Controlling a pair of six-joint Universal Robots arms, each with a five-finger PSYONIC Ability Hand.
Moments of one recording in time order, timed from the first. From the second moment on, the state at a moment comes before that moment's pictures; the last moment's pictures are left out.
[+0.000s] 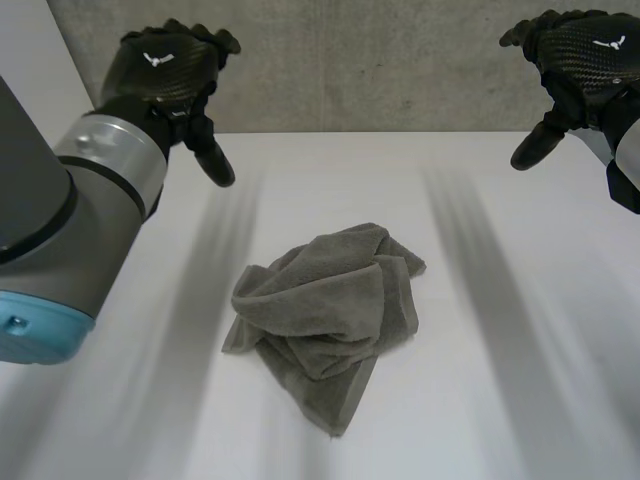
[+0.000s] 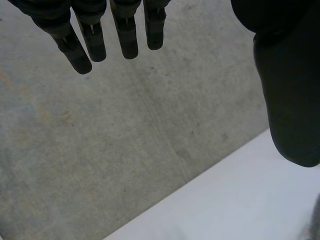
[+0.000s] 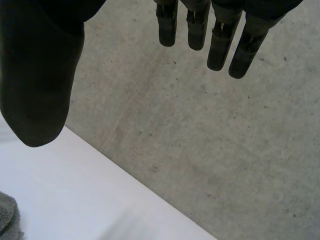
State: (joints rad) left arm 4.14 -1.78 -1.23 3.10 -1.73 3.32; right arm 1.84 -1.50 1.34 0.11 1.43 2.94; left_hand 0.28 0.27 0.26 0.27 0.23; right_hand 0.23 0.25 0.25 0.25 0.05
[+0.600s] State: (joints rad) left arm 4.23 -1.76 -1.32 2.94 -1.72 3.21; right arm 1.84 -1.42 1.31 0.15 1.39 2.93; left_hand 0.28 0.27 0.26 0.27 0.26; right_hand 0.23 0.25 0.25 0.25 0.05
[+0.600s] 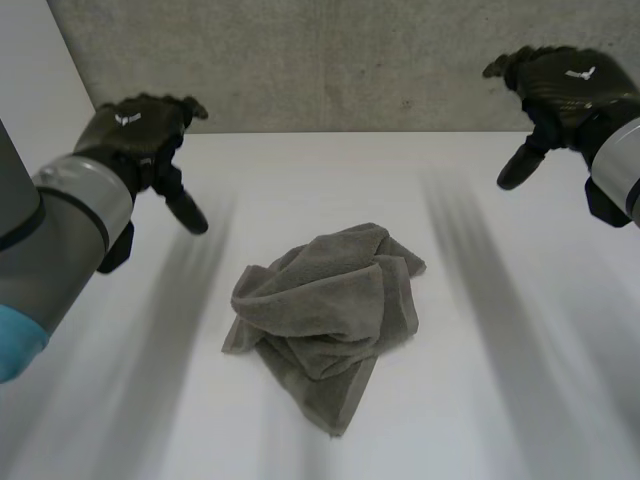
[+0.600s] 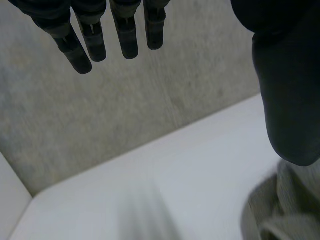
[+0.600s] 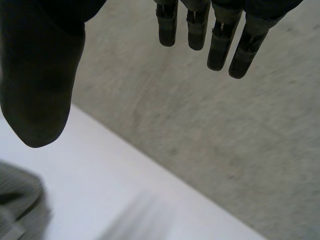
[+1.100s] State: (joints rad) left arm 4.32 -1.96 -1.63 2.99 -1.51 3.11; right arm 1.95 -0.96 1.20 0.37 1.19 2.83; left_hand 0.28 0.27 0.26 0.27 0.26; right_hand 0.23 0.25 0.25 0.25 0.05
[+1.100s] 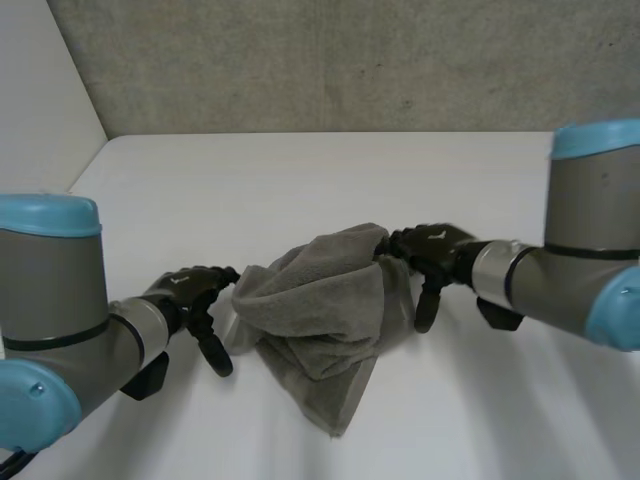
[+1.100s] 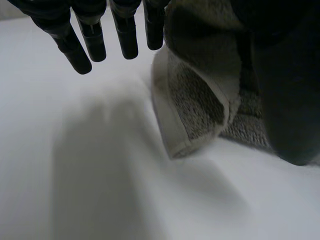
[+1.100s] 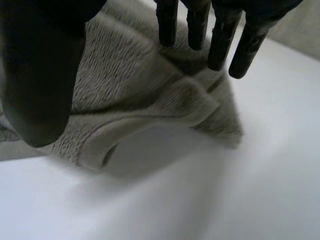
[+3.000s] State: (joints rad) left arm 4.22 -1.78 -1.86 3.26 -1.48 3.08; right arm 1.78 -1.19 1.50 0.39 1.01 2.47; left_hand 0.70 0.70 0.69 0.70 0.68; right_hand 0.68 0.69 0.68 0.67 0.48
